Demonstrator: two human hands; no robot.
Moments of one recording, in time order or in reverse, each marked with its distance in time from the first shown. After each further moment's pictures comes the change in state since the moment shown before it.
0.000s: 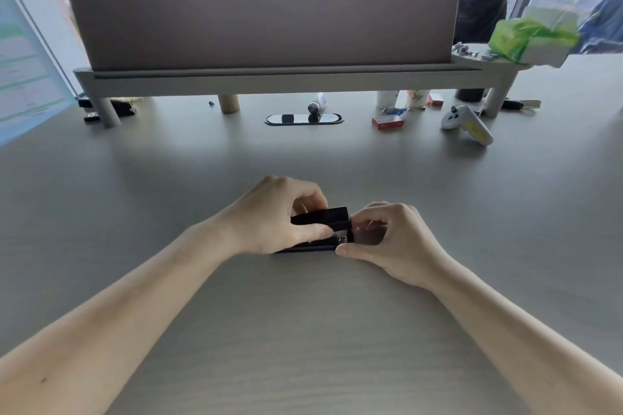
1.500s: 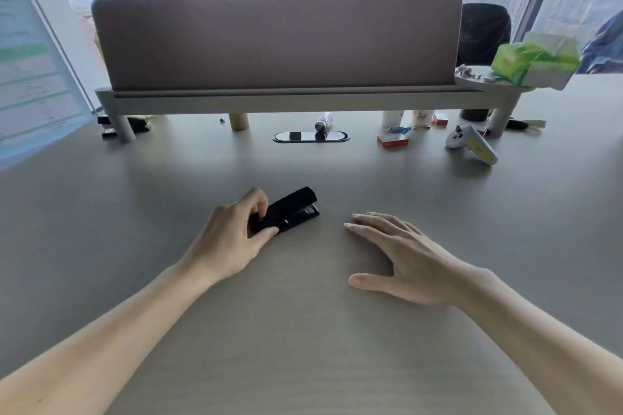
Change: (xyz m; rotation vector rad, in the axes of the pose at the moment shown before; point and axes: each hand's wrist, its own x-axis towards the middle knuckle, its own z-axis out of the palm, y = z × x) left_hand -0.028 -0.064 0.008 0.063 0.387 -0.157; right_hand 0.006 0.010 -0.023 -0.526 -0.355 -0.156
